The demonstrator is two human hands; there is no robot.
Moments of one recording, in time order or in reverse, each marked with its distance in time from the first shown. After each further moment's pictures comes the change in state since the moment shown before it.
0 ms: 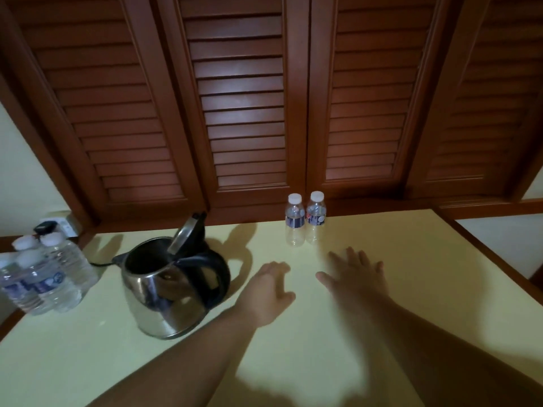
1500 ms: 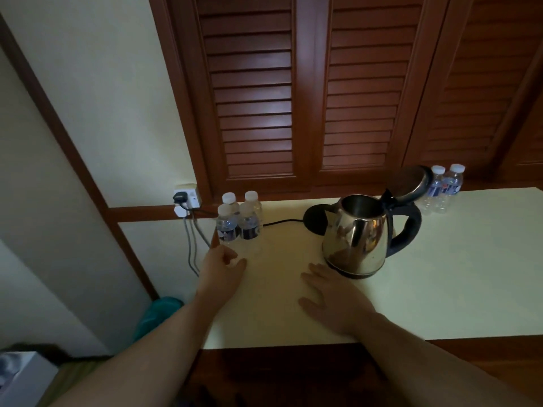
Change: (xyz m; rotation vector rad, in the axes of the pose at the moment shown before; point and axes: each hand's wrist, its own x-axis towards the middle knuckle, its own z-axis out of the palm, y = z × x) left_hand -0.215 -0.350 -0.236 -0.207 0.479 -0.362; right_hand -0.172 -0.407 0.068 0.207 -0.122 -0.404
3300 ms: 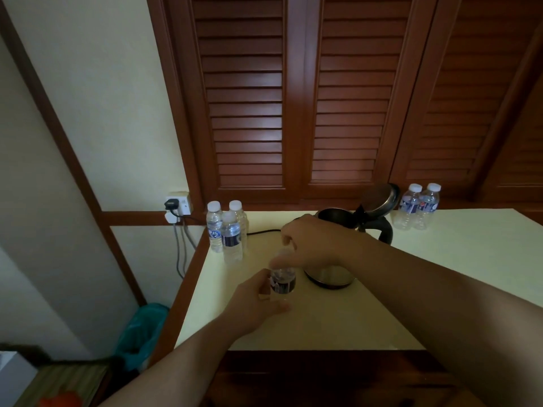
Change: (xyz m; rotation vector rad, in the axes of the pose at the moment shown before) left_hand -0.073 0.068 0.048 -0.155 -0.445 0.160; right_hand 0.022 -0.060 -0.168 -0.221 -0.111 -0.227
